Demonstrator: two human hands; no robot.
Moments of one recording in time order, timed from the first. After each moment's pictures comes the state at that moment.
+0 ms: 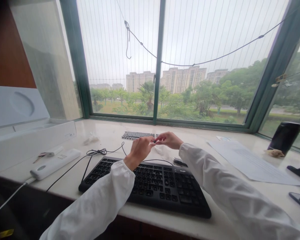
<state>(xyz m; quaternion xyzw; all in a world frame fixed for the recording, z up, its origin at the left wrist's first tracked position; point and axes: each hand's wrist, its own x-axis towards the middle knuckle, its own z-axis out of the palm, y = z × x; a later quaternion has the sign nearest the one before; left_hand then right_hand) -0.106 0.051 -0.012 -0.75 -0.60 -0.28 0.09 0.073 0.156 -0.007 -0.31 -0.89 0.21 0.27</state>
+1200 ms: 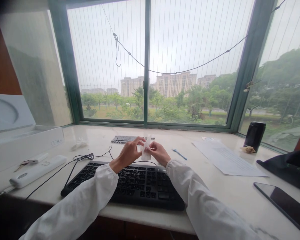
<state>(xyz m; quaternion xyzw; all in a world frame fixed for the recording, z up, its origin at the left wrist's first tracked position) -0.093 0.043 -0.017 -0.79 -0.42 -0.43 0.03 0.080 0.088 -0.038 -0.30 -0.67 0.49 0.47</state>
